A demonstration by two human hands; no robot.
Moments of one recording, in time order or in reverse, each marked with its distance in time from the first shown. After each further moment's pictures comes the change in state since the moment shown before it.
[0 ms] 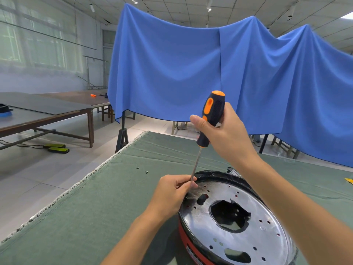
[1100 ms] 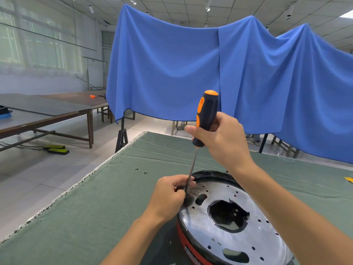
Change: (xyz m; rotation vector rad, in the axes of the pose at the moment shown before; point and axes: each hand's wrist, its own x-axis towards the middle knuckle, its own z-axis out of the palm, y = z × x) left_hand -0.007 0.004 -0.003 -0.027 -0.032 0.005; right_hand -0.005 0.004 0.005 0.024 0.031 -0.038
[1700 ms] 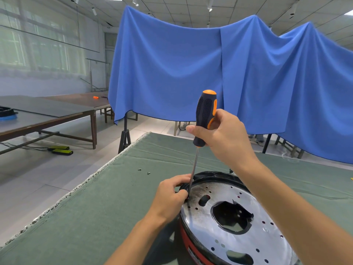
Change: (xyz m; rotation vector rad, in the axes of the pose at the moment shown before) left_hand 0.000 -0.004 0.001 -0.110 -0.038 0.006; right_hand 0.004 -0.002 -0.001 -0.075 -0.023 0.032
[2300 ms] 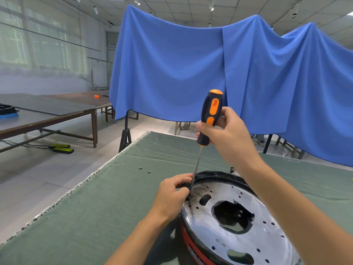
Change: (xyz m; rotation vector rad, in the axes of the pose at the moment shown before) left_hand 0.002 -0.004 0.005 -0.077 0.036 0.012; right_hand -0.001 0.002 -0.002 0.208 -0.041 0.079
